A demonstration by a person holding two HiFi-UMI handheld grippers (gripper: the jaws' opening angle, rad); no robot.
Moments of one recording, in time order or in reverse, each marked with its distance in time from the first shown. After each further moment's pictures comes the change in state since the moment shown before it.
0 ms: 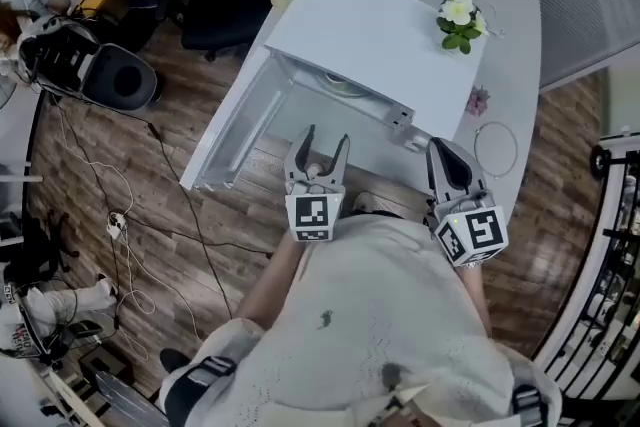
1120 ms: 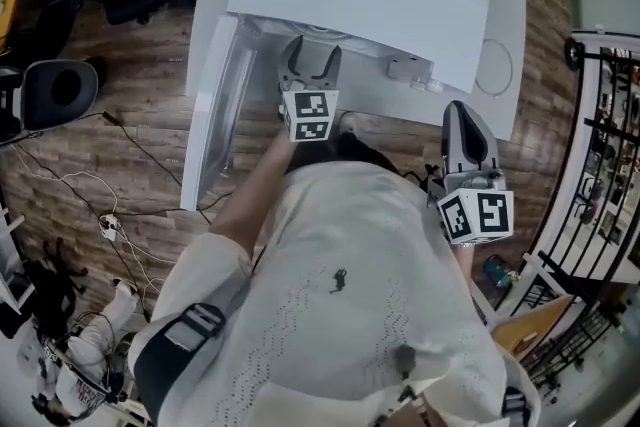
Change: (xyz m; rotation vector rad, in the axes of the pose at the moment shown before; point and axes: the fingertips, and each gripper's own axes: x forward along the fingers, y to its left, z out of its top) left arm 0.167 0.064 -0.131 0.008 0.242 -0.256; right arm 0.059 0.001 -0.031 0.095 0.110 -0.425
